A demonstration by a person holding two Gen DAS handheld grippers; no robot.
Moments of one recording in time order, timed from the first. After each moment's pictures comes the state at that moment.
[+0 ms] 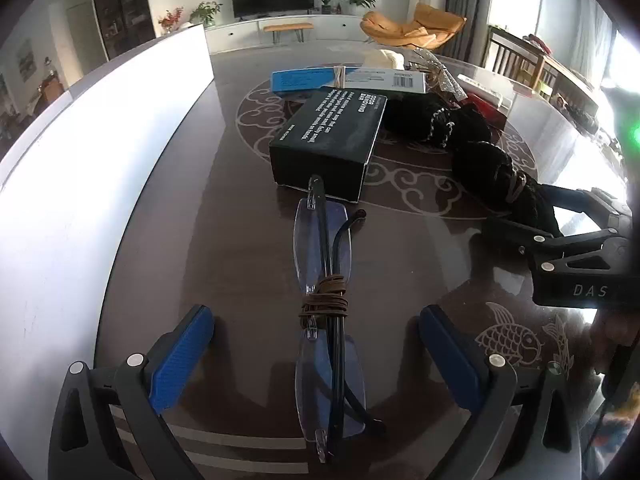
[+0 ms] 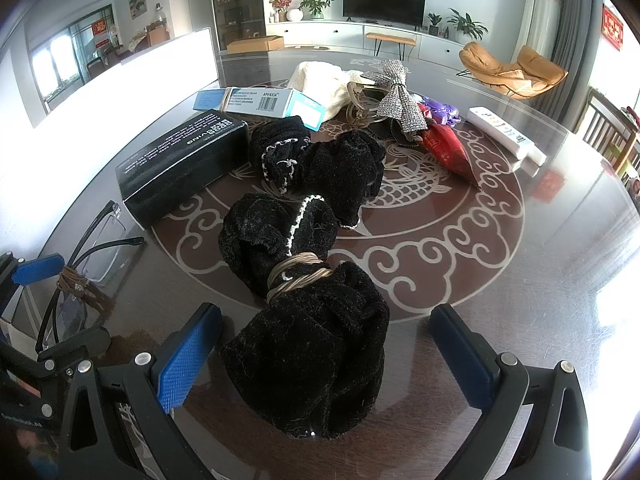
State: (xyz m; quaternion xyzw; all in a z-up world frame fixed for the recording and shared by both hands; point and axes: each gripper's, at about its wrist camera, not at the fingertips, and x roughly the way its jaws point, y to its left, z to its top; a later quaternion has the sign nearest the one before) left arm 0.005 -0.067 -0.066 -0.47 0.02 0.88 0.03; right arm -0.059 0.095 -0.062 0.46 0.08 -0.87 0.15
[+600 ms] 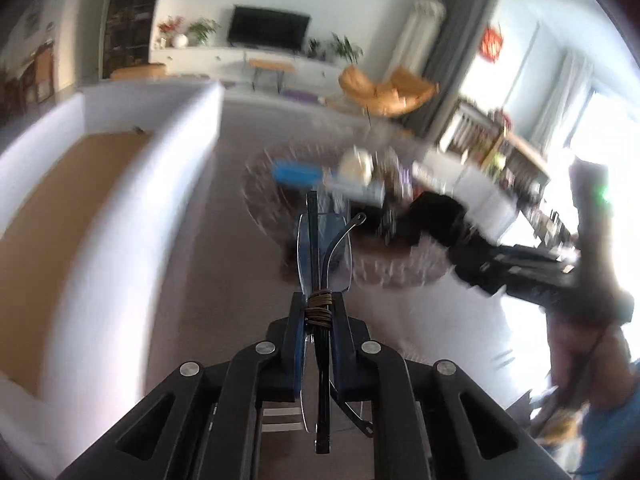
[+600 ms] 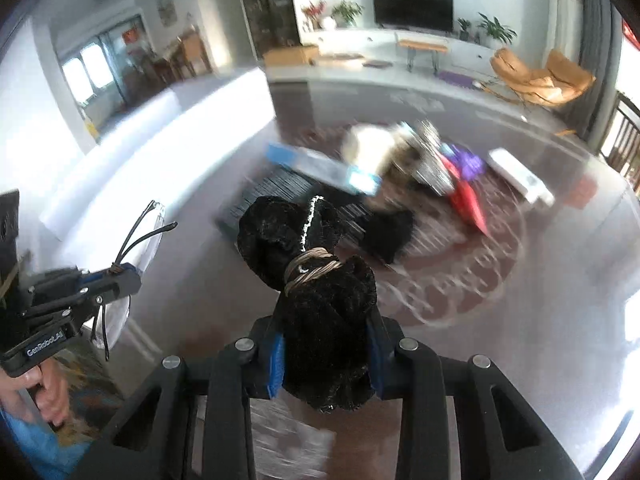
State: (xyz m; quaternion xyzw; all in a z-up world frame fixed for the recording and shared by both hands) left arm 0.046 -0.136 0.037 -0.39 -0.11 0.91 0.10; right arm -0.029 0.067 0.043 0.43 0.03 -0.87 0.23
